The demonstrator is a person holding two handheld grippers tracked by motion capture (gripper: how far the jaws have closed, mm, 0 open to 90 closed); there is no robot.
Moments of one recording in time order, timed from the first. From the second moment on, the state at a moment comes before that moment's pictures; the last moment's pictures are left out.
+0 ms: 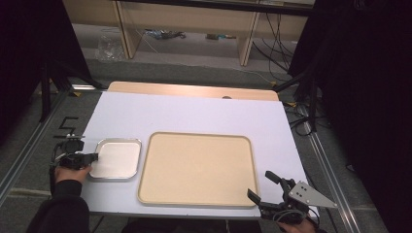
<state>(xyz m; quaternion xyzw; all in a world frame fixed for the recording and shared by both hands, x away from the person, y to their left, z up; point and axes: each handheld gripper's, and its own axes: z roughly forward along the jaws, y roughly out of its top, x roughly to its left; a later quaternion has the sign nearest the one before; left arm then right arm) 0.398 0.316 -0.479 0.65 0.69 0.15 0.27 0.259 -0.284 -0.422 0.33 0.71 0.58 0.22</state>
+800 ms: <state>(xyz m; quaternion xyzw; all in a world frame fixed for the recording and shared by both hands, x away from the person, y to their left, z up) 0.390 0.326 -0.470 0.61 0.69 0.15 0.36 0.258 -0.284 -0.421 0.34 0.71 0.58 0.21</state>
